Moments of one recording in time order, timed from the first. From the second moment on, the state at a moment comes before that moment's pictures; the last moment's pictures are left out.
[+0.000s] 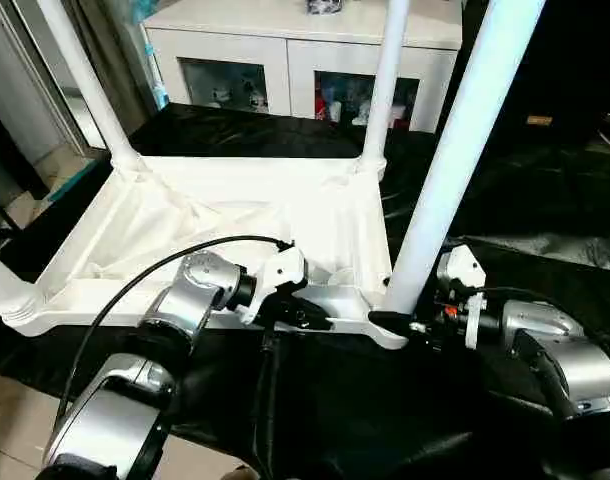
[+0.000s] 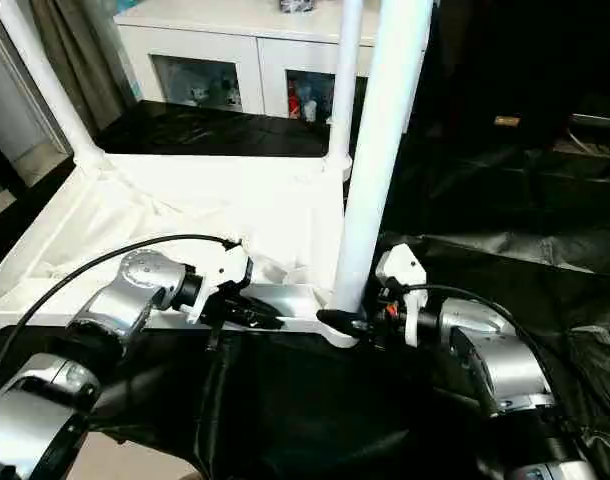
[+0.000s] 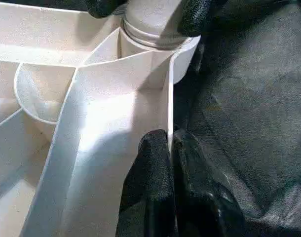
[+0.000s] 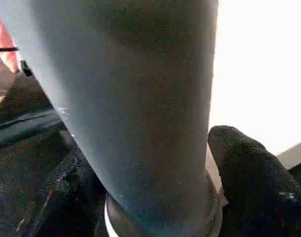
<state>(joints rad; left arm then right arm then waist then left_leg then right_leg) -0.67 0.25 -0.25 0.79 0.04 -0.04 -1.40 -0.27 -0.47 0.10 0.24 0.31 0.27 1.10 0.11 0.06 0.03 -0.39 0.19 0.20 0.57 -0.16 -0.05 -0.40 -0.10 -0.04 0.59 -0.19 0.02</state>
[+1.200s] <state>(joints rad) -0.75 0.13 -0.23 0.93 0.10 -0.05 -1.04 -0.31 -0.28 0.02 0.35 0.17 0.17 0.65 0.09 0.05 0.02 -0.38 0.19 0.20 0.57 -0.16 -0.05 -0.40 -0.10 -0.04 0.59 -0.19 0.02</state>
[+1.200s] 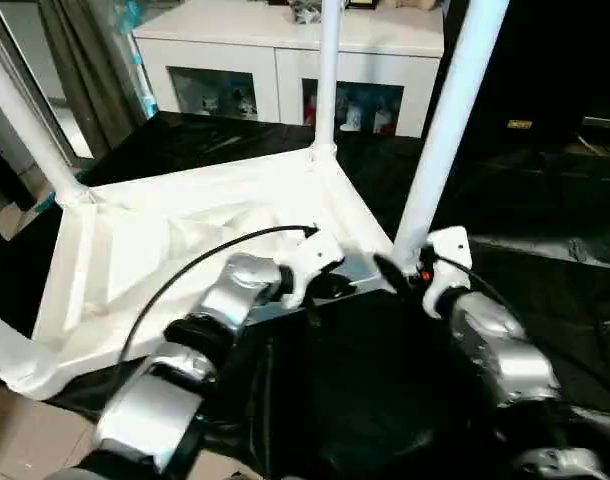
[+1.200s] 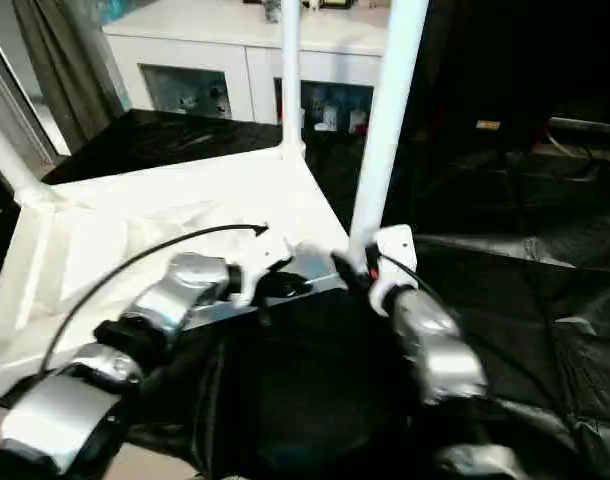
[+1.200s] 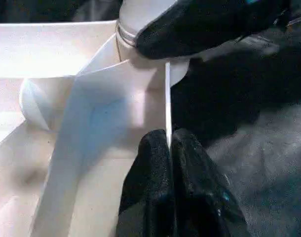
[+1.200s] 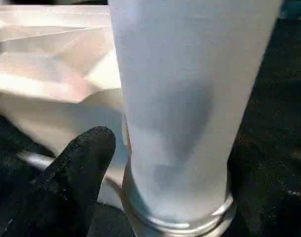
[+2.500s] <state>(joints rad) -0.79 0.04 -0.24 1.00 0.12 -0.01 -0.86 -0.39 -0.14 -0.06 0.45 0.16 0.22 0.32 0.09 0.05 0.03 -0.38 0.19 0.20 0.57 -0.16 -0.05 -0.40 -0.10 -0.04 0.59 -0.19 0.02</state>
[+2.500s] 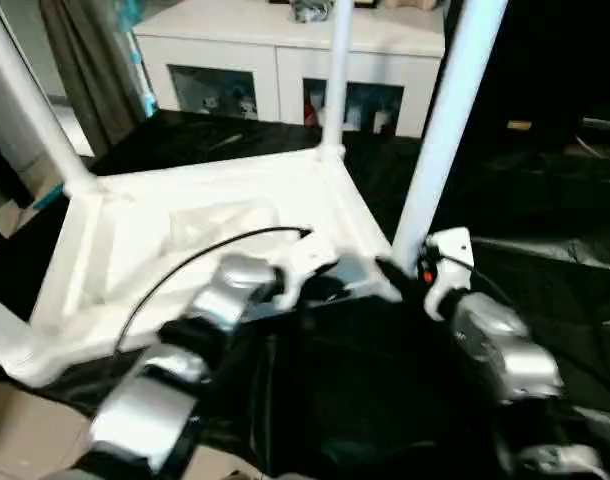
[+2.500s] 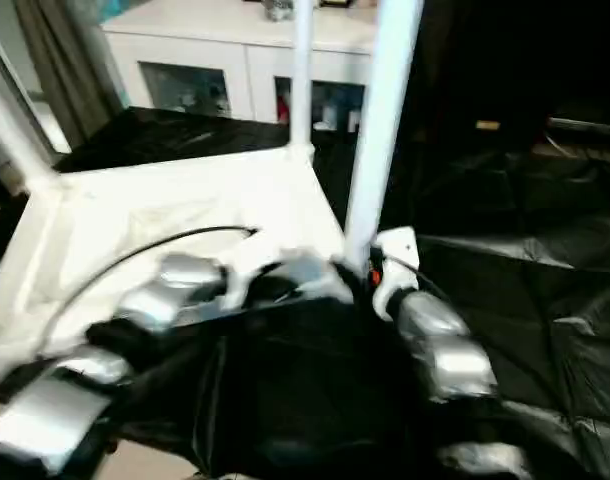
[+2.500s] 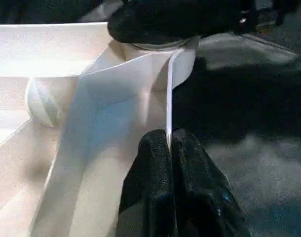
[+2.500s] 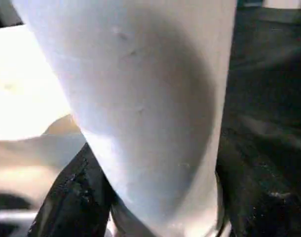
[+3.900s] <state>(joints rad) -0.71 0.24 -0.25 0.85 0.05 -0.05 -1.32 -0.30 -0.40 0.08 0.32 0.25 0.22 1.02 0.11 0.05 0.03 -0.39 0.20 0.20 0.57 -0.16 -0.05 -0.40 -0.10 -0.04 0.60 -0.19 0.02</state>
